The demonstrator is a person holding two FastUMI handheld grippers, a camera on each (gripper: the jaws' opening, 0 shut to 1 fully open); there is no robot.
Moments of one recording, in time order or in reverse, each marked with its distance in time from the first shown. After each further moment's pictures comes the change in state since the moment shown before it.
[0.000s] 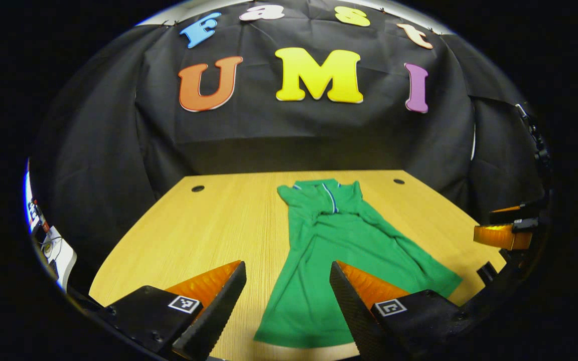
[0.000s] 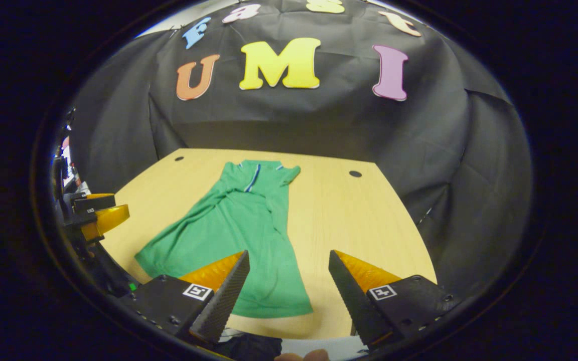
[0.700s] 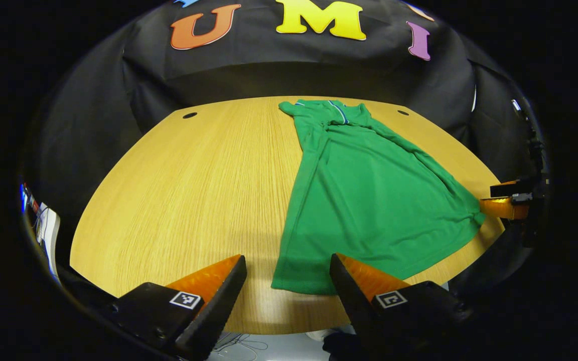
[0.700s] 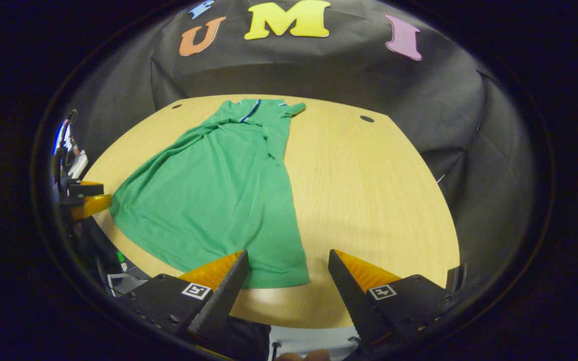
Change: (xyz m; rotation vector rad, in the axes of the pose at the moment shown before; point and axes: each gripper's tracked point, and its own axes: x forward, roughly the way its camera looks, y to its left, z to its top) left arm 0.004 0.023 -0.116 -0.017 0.280 -0.045; right arm 0.060 -0.016 -0.102 -0.067 0.238 0.026
